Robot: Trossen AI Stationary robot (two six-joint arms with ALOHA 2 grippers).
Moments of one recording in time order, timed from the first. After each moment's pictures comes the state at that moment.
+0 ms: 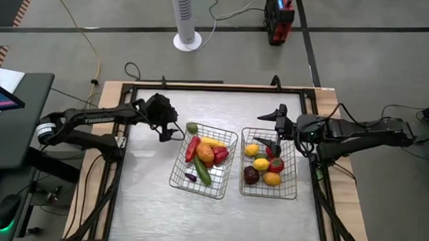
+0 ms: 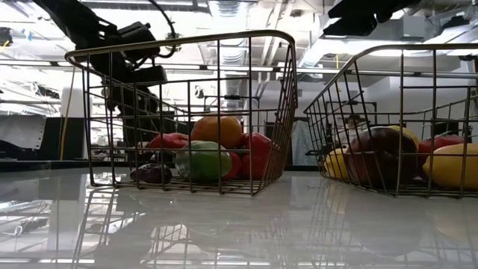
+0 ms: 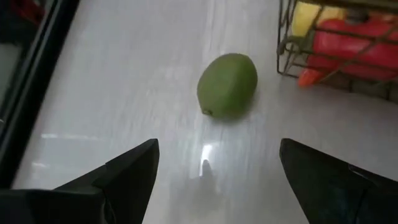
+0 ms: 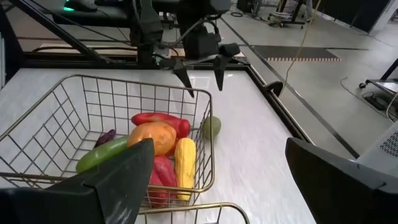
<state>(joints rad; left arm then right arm) 0.53 1.18 0.60 -0.29 0.09 0.39 0.07 0.84 0.76 -0.24 0.31 -0.03</state>
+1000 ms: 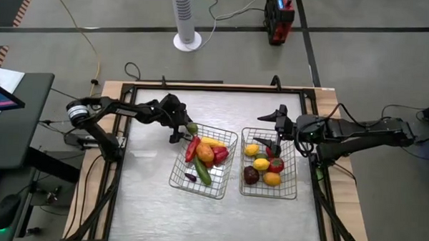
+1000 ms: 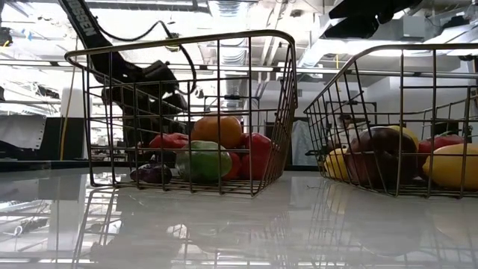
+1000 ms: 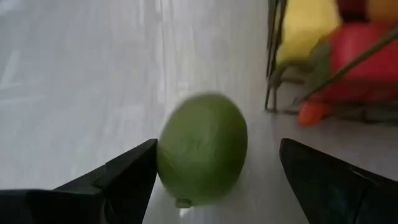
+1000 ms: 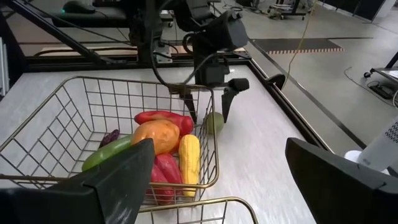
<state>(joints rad) 0.59 1.58 0.59 0.13 0.40 0.54 0.07 0.84 0.76 -0.26 0.31 0.02</state>
